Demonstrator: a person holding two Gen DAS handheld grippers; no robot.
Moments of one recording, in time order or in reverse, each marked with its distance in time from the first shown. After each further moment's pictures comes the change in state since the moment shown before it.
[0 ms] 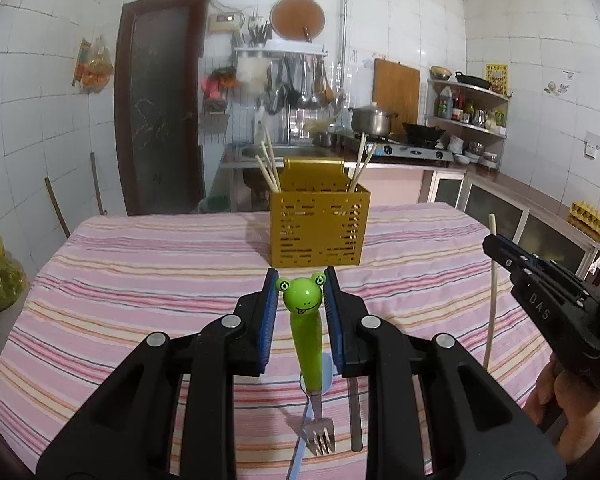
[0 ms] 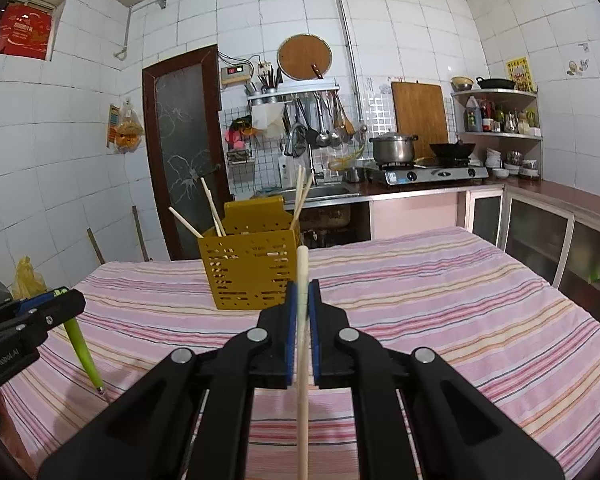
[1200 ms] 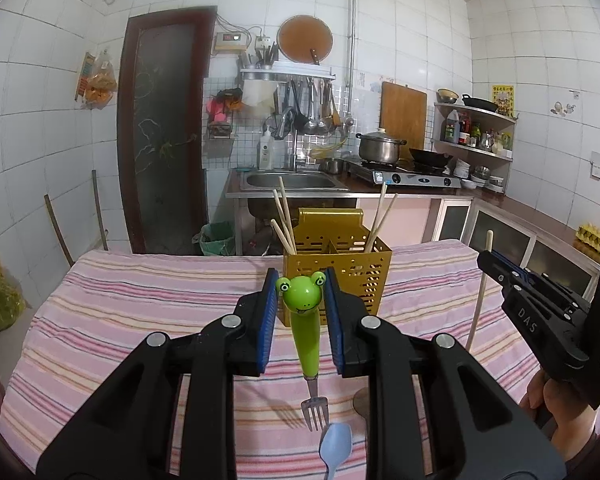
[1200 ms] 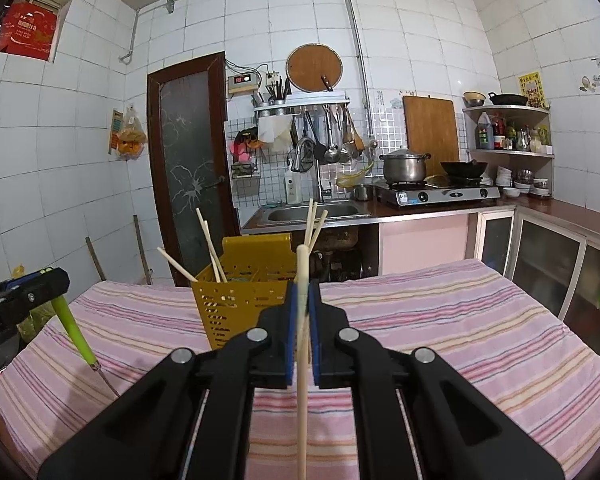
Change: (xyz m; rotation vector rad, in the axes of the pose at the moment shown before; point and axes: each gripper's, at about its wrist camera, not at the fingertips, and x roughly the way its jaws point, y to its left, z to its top) left arm 0.036 0.023 0.060 -0.015 -0.070 0.008; right arm 0.055 0.007 0.041 -0.029 -0.043 0.013
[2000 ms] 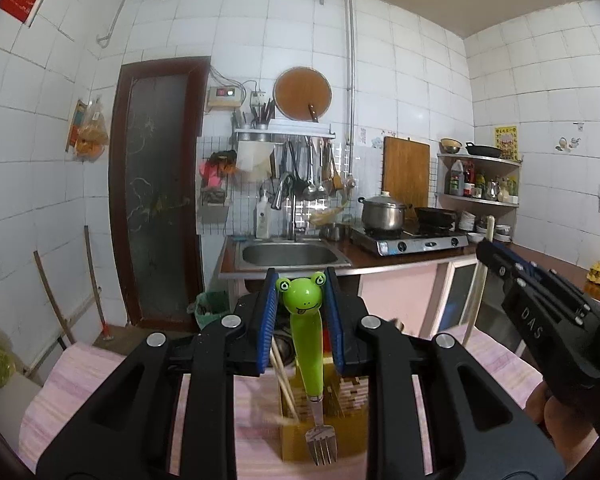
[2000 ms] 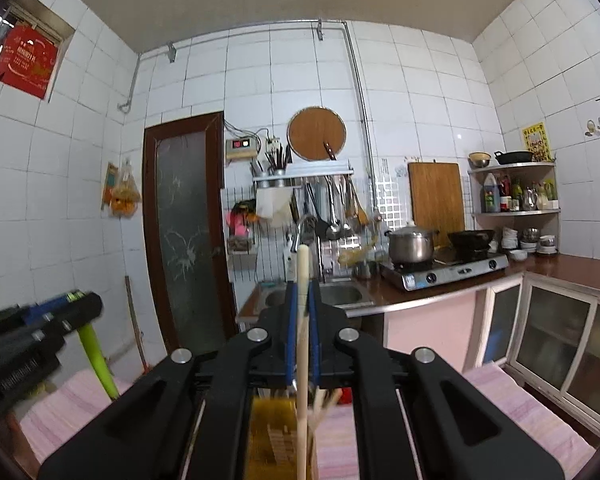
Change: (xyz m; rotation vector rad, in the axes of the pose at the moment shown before) left arm 0.089 -0.015 0.144 0.023 -0.196 0.011; right arm 0.082 0.022 0.153 -0.011 -0.226 -0.004
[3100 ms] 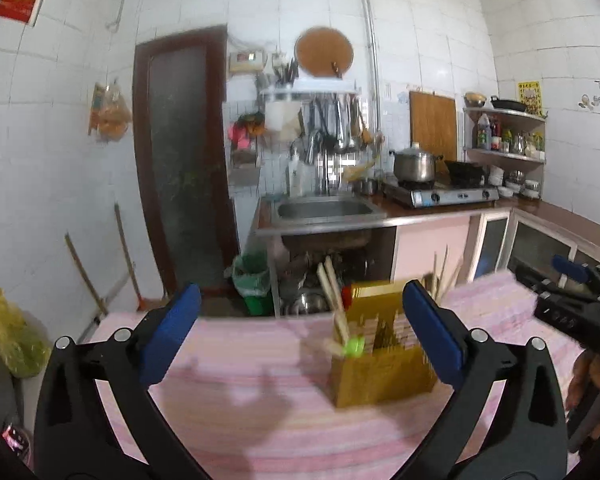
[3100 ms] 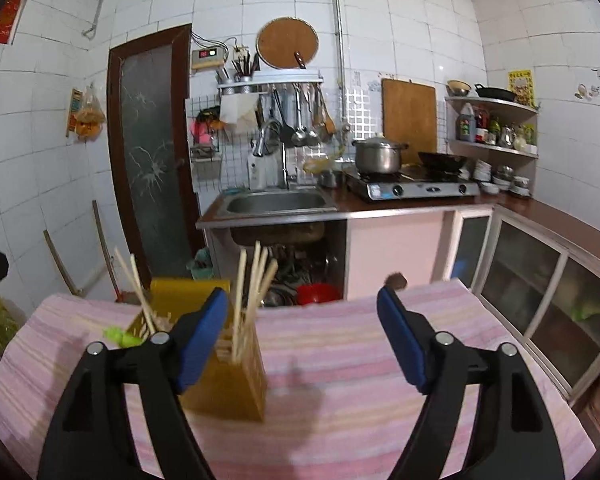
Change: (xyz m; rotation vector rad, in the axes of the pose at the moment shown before) left arm -0.029 0.040 -0.059 0.046 0.165 0.101; right arm -0.009 -0.043 -0.072 -0.024 0.344 -0.132
